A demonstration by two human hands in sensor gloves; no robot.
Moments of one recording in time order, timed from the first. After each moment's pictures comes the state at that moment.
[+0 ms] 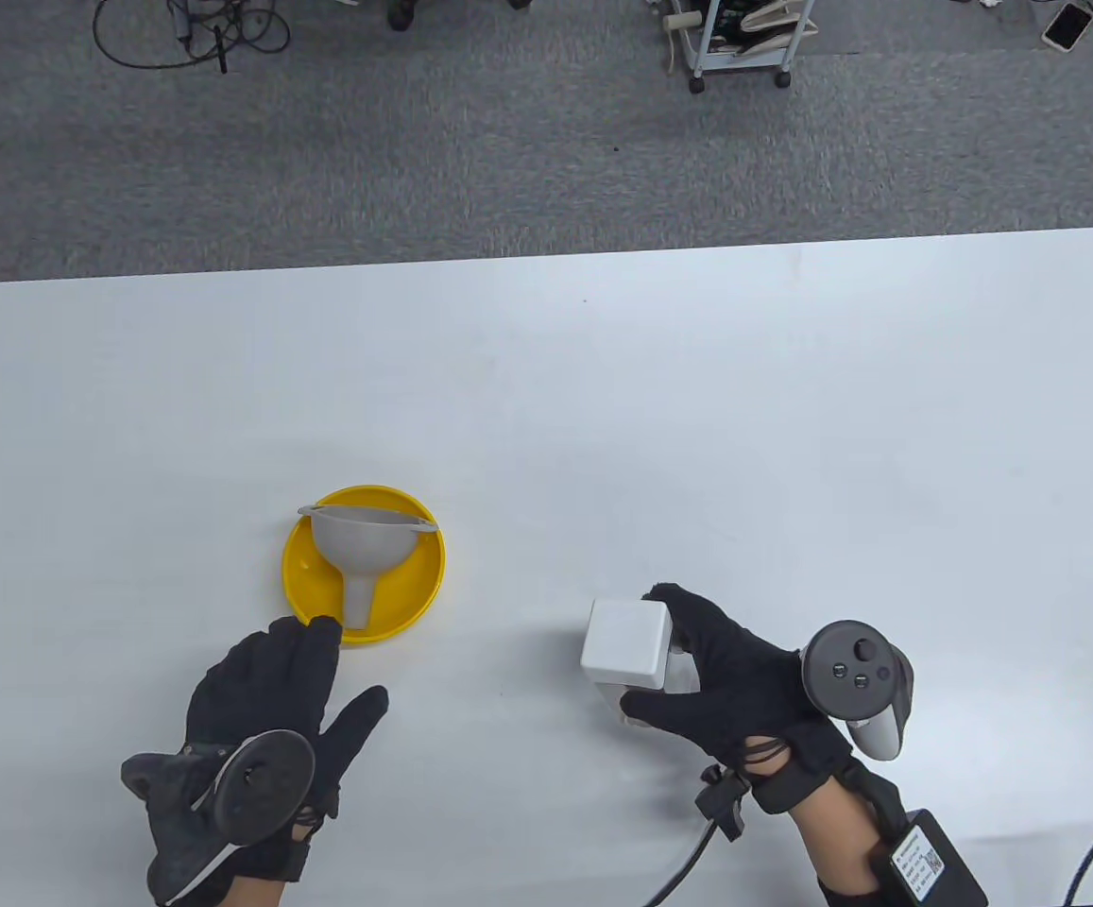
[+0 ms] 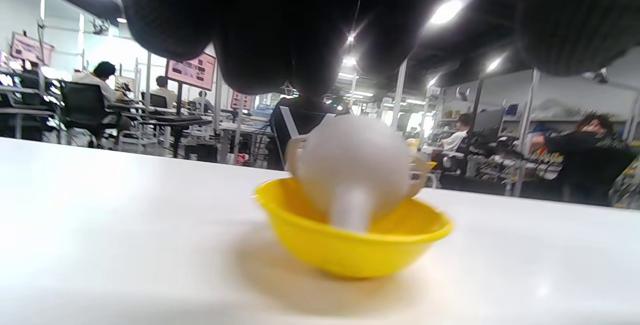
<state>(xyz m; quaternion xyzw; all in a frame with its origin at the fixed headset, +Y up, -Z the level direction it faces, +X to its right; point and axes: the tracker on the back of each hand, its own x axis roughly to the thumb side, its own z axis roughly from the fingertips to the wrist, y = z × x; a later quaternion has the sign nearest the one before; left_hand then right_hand) -0.217 -0.657 -0.013 0.07 0.02 0.08 0.99 0.192 -0.686 -0.113 0.19 0.08 0.85 0.48</state>
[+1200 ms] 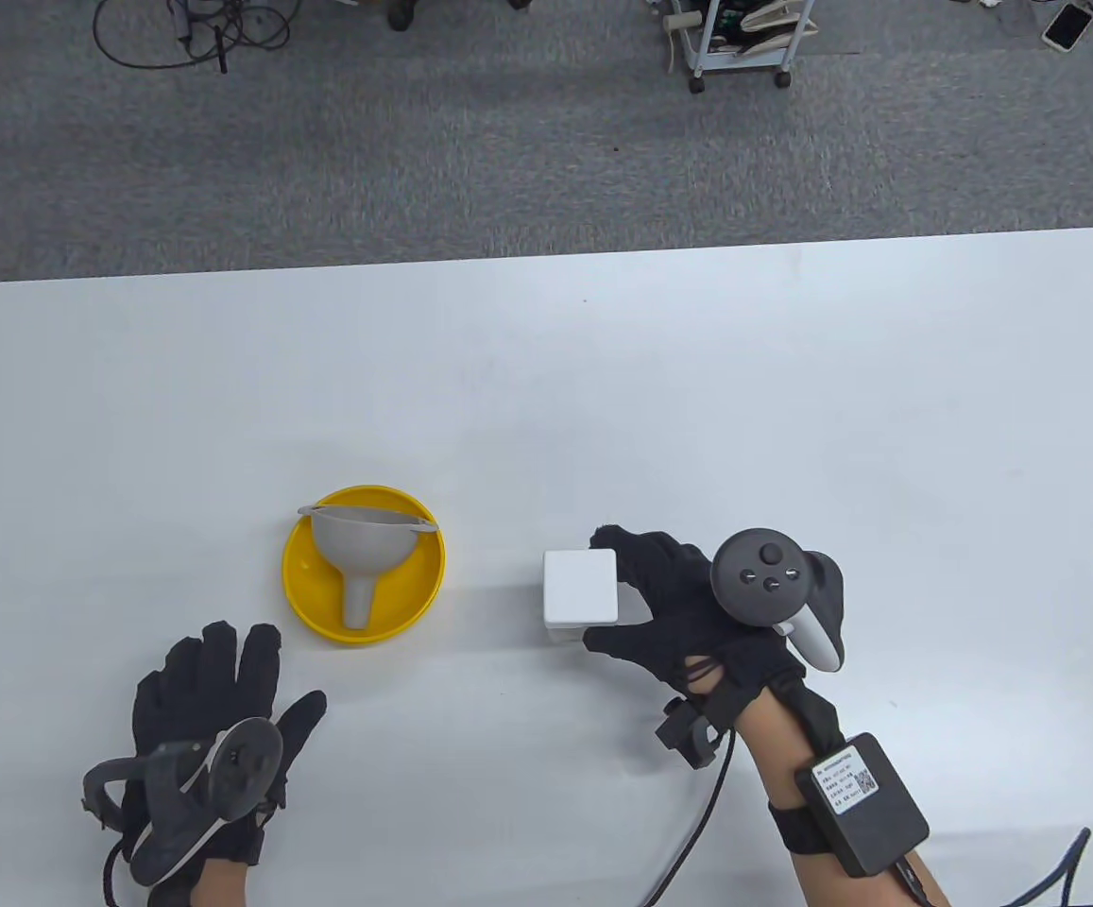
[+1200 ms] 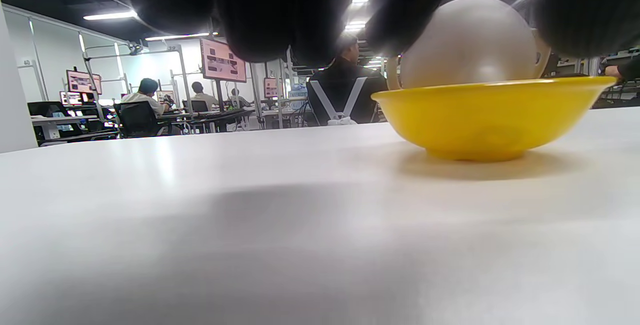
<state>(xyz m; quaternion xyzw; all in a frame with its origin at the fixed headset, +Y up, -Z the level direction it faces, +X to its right) -0.250 -0.708 -0.015 0.03 0.06 -0.02 1.00 0.143 -0.687 -0.174 0.15 0.17 0.89 0.40</state>
